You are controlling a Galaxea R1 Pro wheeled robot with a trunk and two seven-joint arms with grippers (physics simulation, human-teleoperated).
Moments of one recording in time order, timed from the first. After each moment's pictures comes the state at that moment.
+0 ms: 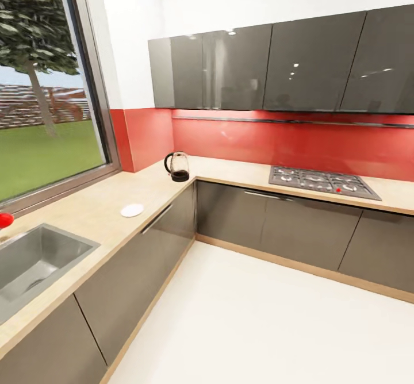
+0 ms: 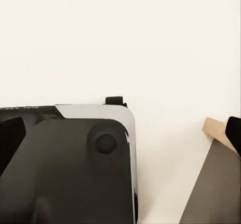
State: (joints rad) left arm 0.17 0.06 0.02 -0.21 0.02 -0.07 0.16; right arm -0.18 -0.07 -0.15 -0.04 0.09 -0.13 0.07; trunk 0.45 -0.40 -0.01
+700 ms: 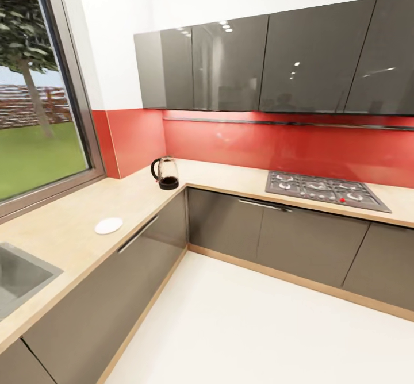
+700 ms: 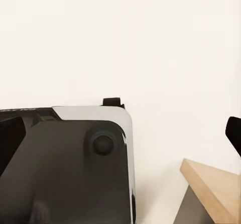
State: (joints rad) left arm 0.17 0.06 0.02 -0.21 0.02 -0.07 0.16; right arm -0.18 -0.08 -0.15 -0.05 0.09 -0.13 0.06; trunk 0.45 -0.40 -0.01
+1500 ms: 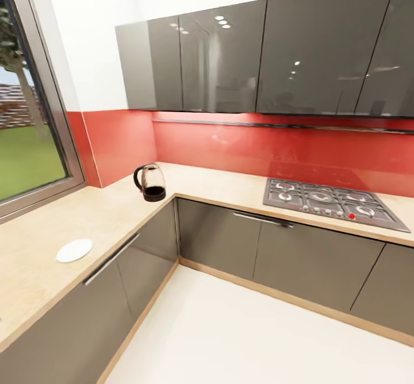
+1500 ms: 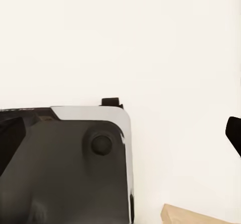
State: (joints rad) left arm 0.17 0.06 0.02 -0.21 0.02 -0.07 0.16; right arm -0.18 -0.08 -0.15 -0.05 0.09 -0.13 0.06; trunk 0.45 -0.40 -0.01
